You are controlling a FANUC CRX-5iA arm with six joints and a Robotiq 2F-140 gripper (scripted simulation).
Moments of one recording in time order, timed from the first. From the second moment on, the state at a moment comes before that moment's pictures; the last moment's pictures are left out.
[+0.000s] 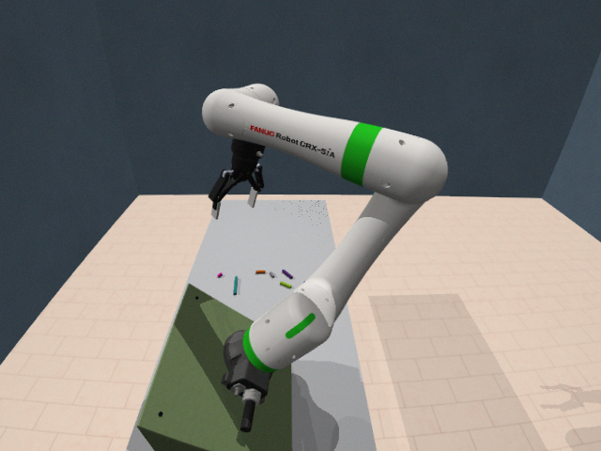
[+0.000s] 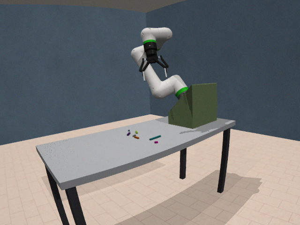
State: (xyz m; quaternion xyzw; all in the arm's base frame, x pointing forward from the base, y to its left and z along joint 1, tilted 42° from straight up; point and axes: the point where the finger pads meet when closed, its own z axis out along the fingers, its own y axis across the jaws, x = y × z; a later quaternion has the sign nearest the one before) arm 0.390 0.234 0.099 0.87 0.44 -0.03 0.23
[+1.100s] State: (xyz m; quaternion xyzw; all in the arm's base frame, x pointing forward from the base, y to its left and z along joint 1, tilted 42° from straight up) arm 0.450 -0.036 0.051 0.93 0.16 0.01 0.33
